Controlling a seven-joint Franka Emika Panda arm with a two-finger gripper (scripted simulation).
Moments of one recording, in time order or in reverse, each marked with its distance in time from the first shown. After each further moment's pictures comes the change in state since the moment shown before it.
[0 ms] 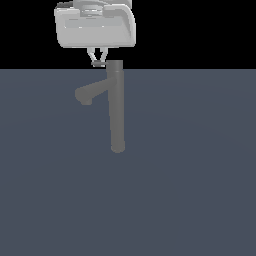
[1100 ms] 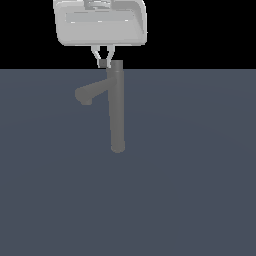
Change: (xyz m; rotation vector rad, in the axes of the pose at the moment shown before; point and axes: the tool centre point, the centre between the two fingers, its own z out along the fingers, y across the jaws) arm -0.038 0.030 -0.001 0.000 -0.013 -0.047
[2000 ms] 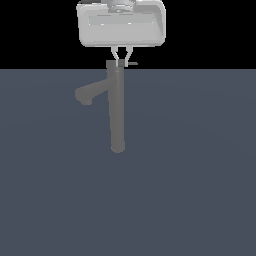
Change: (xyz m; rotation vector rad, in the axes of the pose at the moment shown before) arm 0.024 0.040 0.000 -0.004 -0.029 -0.009
